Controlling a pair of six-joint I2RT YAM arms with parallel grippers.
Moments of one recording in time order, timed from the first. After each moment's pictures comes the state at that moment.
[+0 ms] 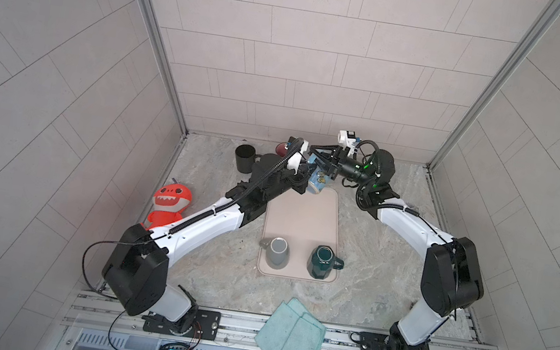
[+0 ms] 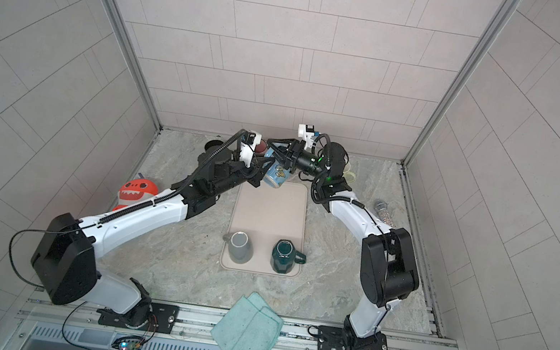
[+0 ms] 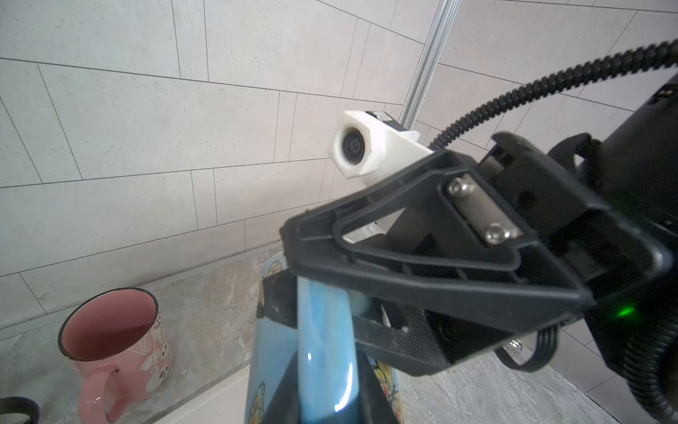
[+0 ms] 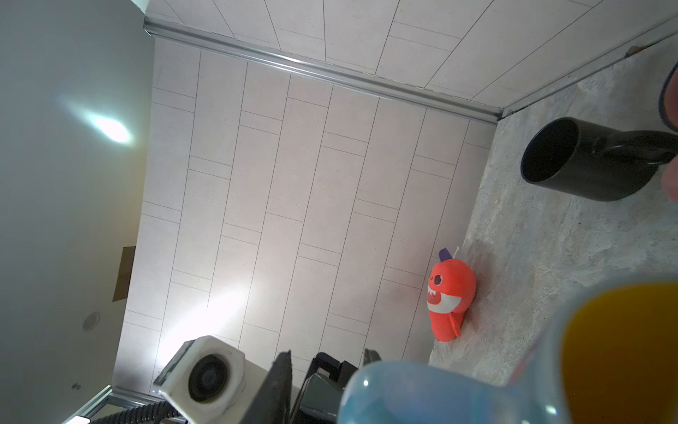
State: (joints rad) left arm -0.63 1.46 1.12 0.23 0.09 -0.20; right arm 0.35 1.72 1.28 0.65 -0.83 1.48
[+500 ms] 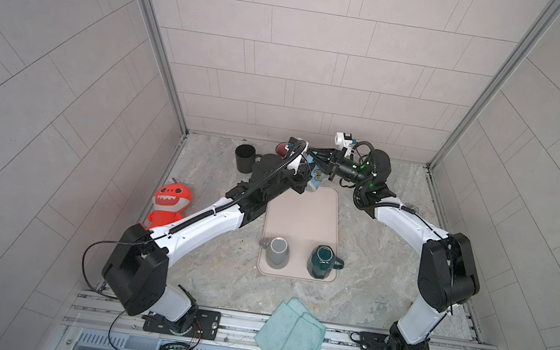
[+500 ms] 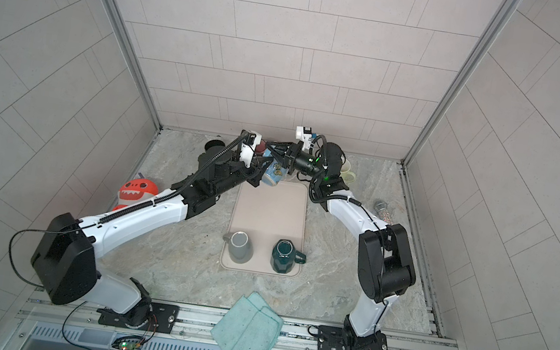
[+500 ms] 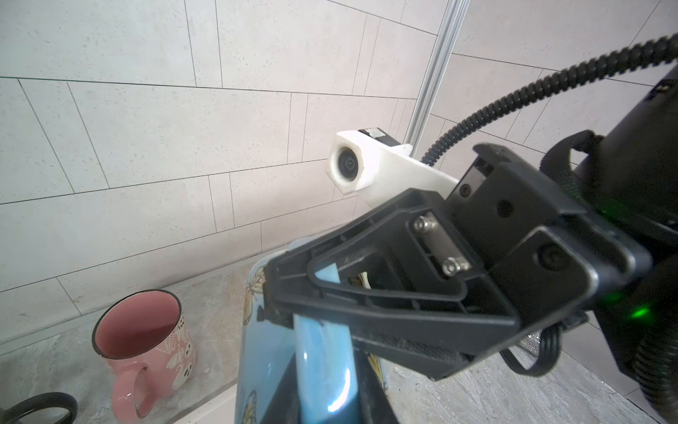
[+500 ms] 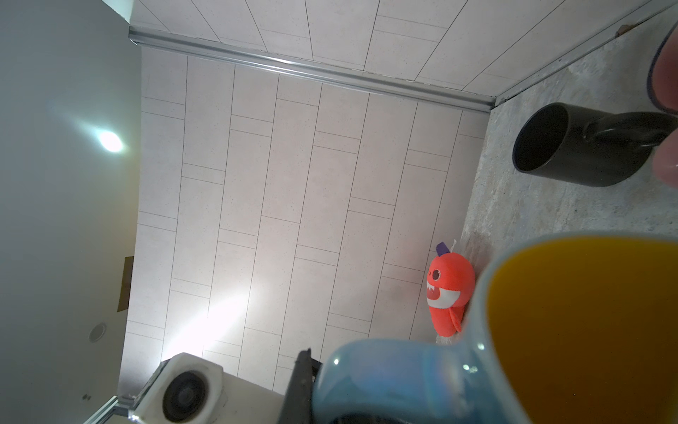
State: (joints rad) left arm -0.63 1.46 1.12 0.22 0.05 -0.15; right arm 0.36 1.75 1.29 0.65 -0.83 1.51
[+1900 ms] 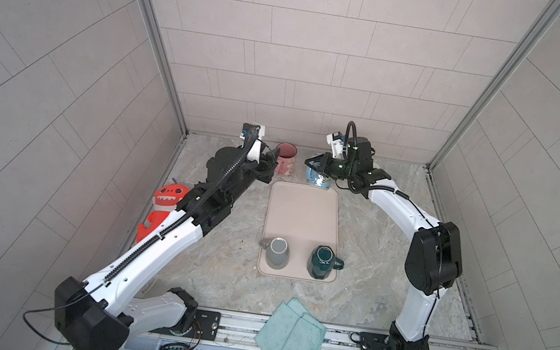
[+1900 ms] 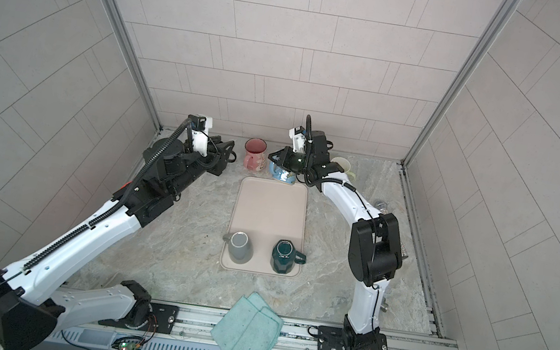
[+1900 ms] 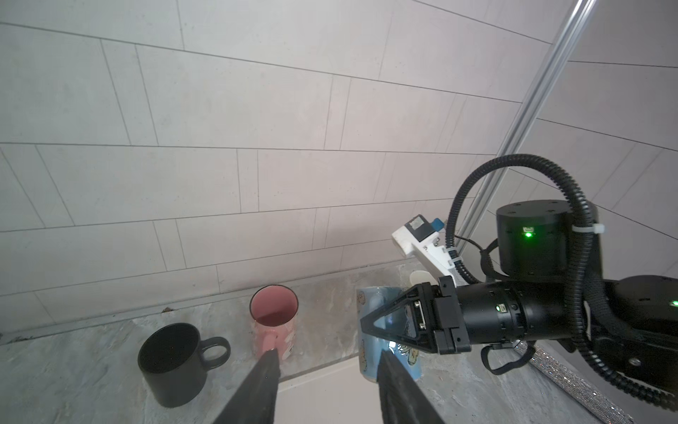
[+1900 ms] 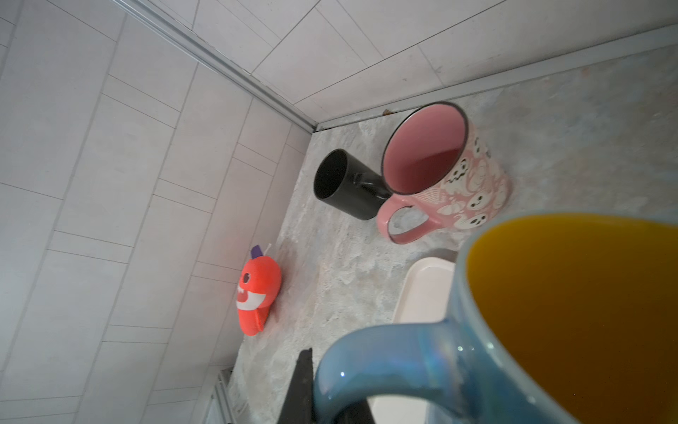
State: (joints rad) left arm -0.46 1.15 1.11 -0.06 -0.10 -0.17; right arm 0.36 1.92 1.63 -0.20 -0.56 0.62
